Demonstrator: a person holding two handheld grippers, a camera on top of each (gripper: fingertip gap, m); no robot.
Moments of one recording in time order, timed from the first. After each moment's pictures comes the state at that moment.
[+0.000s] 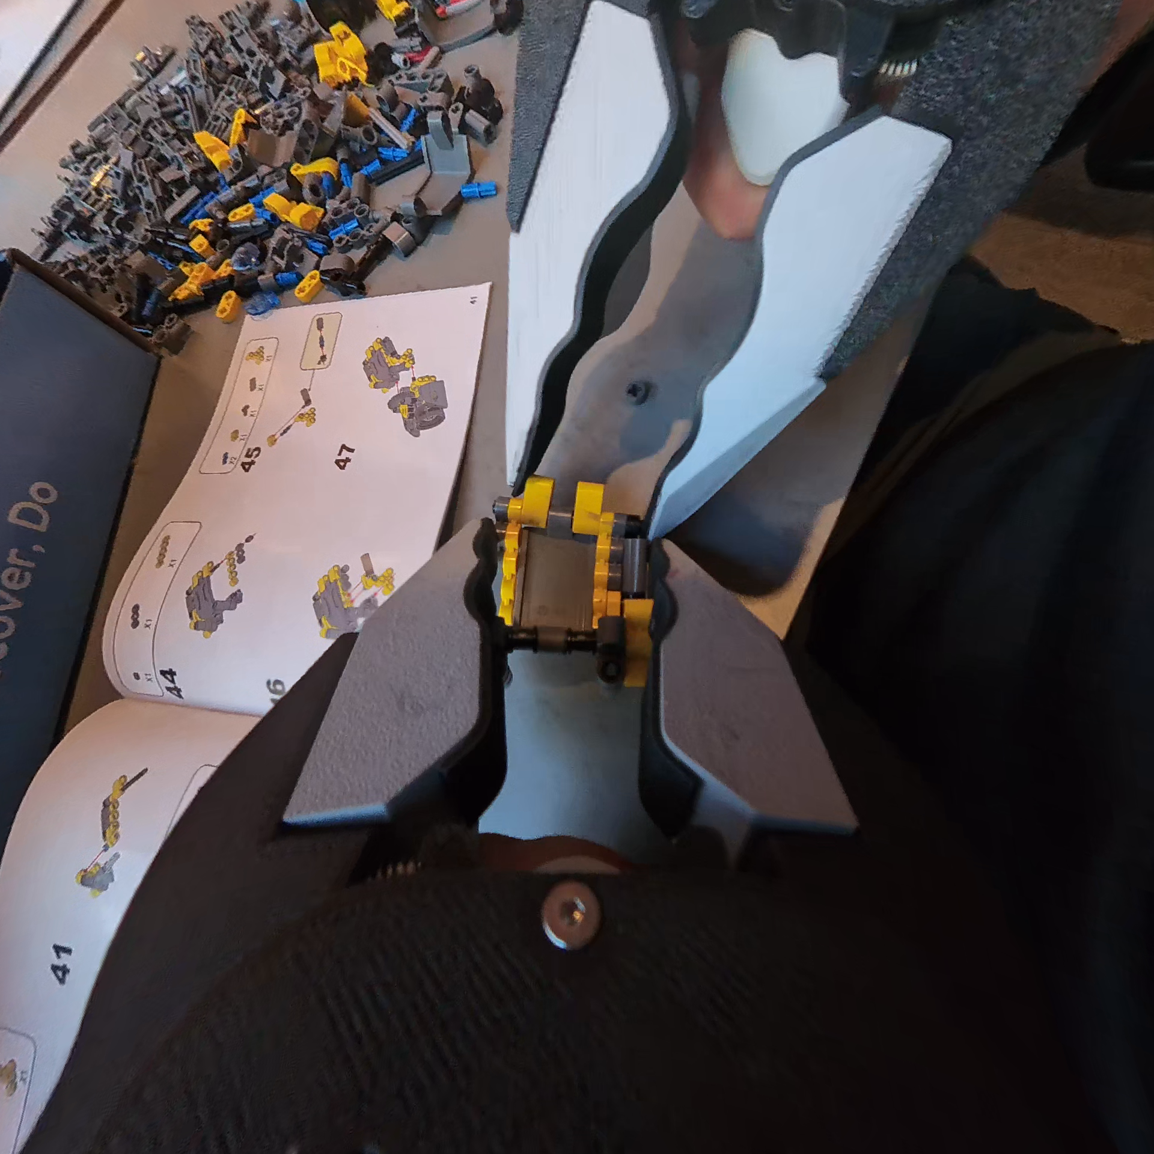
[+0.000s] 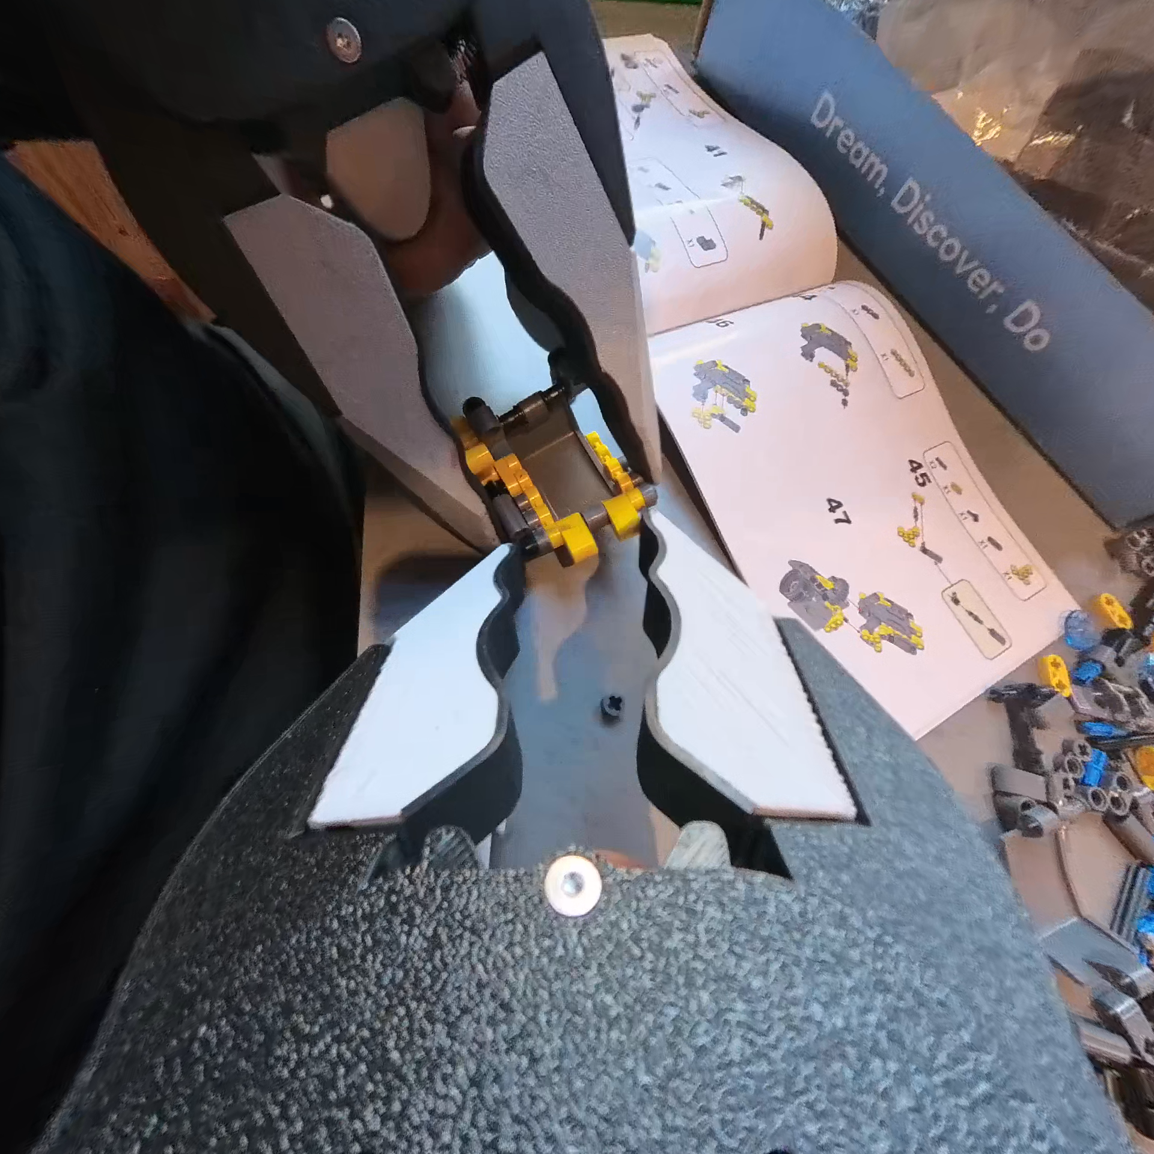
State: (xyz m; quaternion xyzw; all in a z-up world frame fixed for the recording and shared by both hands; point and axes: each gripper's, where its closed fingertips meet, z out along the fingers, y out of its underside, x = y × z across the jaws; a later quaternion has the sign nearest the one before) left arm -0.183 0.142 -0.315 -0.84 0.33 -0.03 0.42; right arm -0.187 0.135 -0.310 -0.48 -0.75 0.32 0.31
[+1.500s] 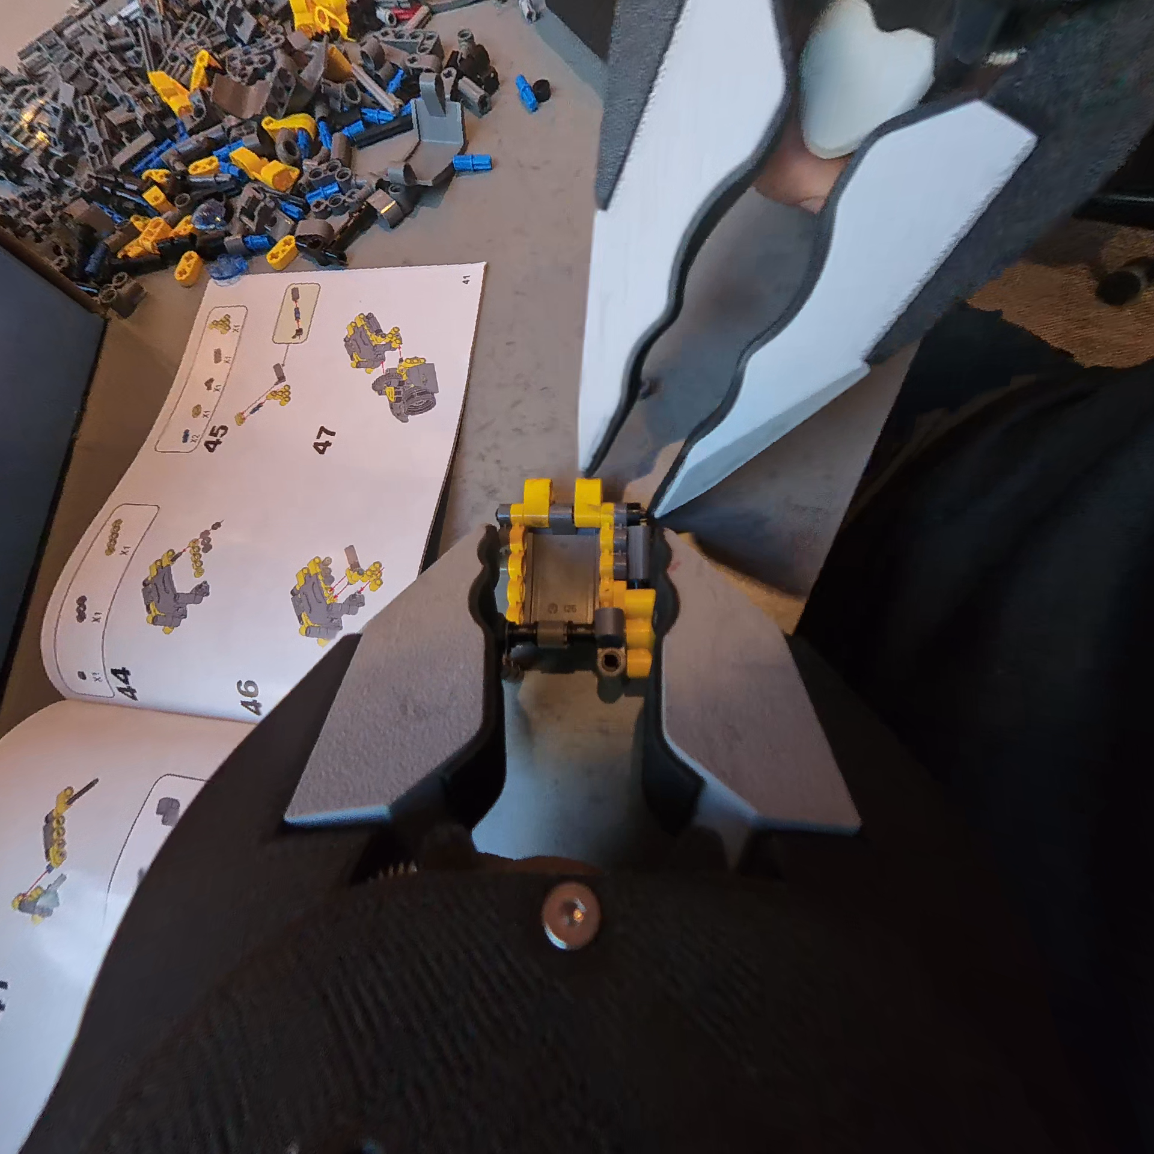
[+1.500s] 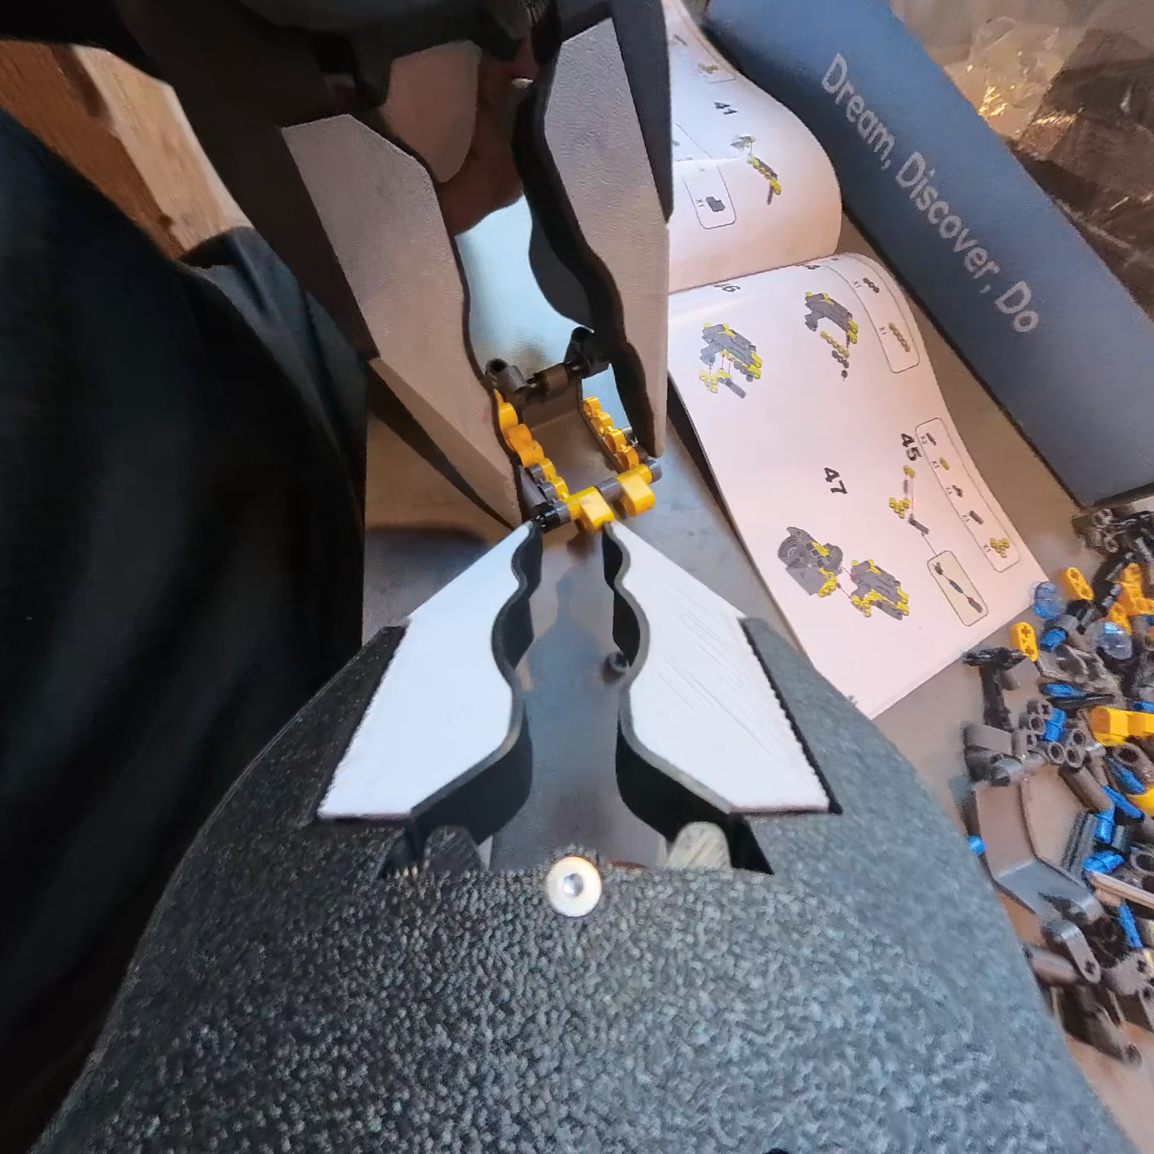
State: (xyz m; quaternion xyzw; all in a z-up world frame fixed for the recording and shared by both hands) left arm -0.183 0.143 -0.321 -0.86 0.32 -0.07 0.40; right arm -0.175 0.139 -0.315 -0.48 -0.76 0.29 0.32
